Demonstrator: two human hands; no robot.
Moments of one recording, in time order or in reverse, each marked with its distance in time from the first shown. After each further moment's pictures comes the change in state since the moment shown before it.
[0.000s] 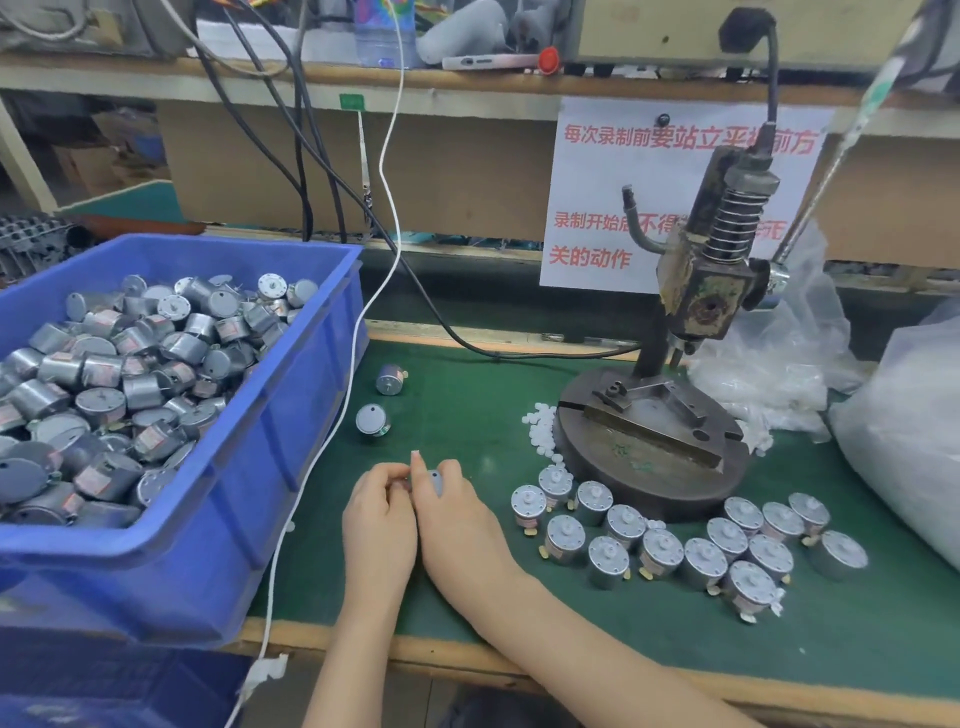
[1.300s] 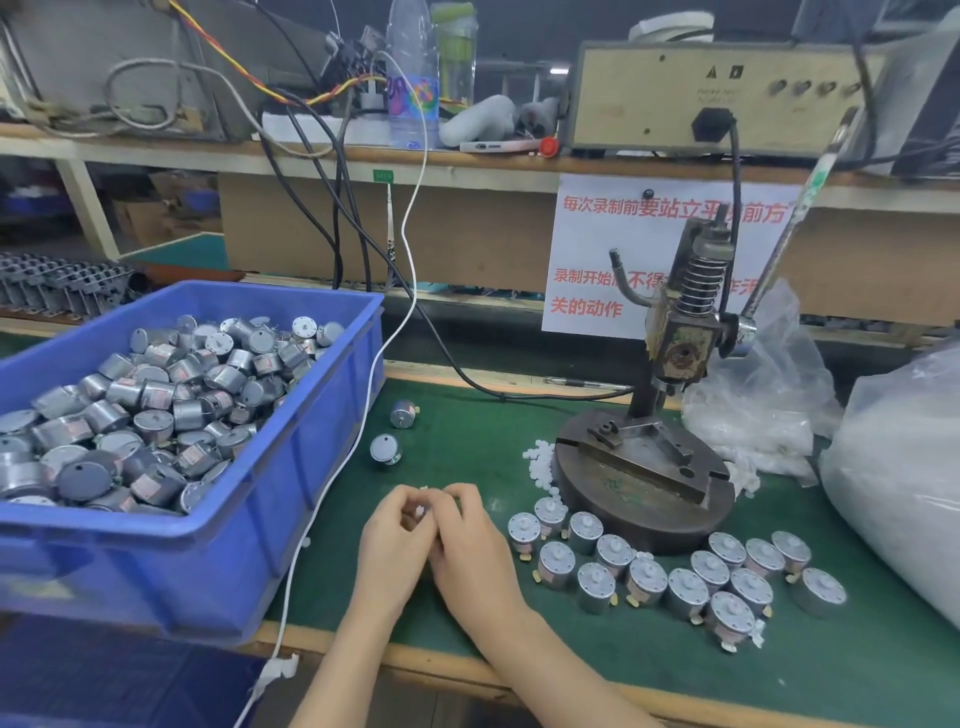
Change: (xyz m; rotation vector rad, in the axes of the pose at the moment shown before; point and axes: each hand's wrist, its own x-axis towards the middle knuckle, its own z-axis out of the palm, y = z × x) left_hand -0.008 0.009 -0.006 -0.119 -0.166 0.029; right_hand -0.015 0.012 0.003 0.231 0.327 -0.092
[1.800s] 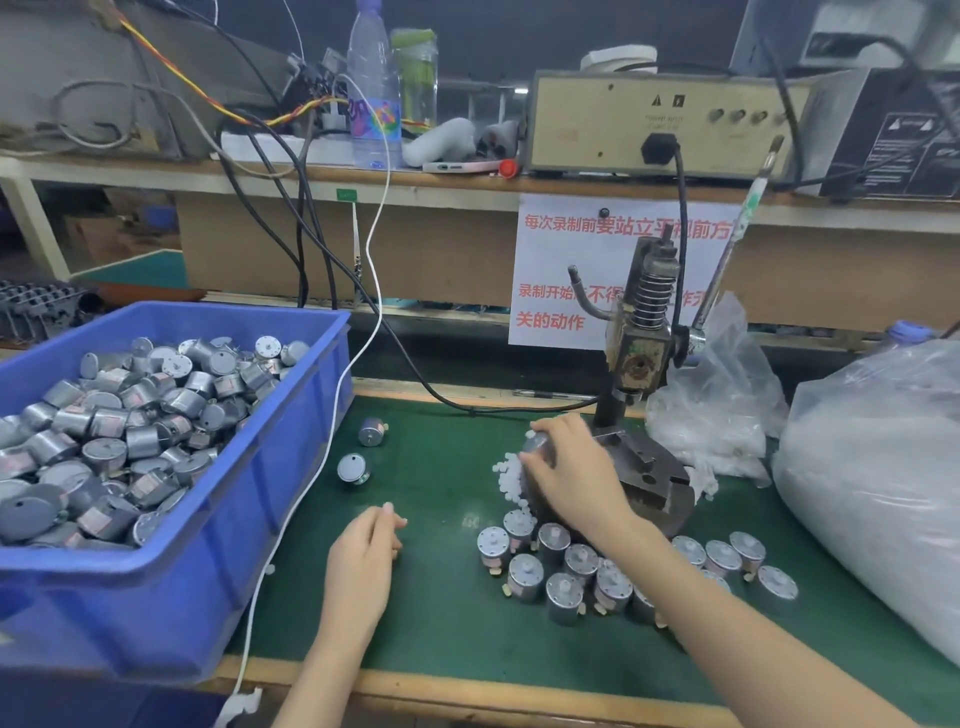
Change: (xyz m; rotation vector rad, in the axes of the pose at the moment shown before) left_hand 0.006 -0.013 0.006 -0.023 0.067 0.012; right_hand 0.034 0.073 -0.119 -0.108 0.172 0.158
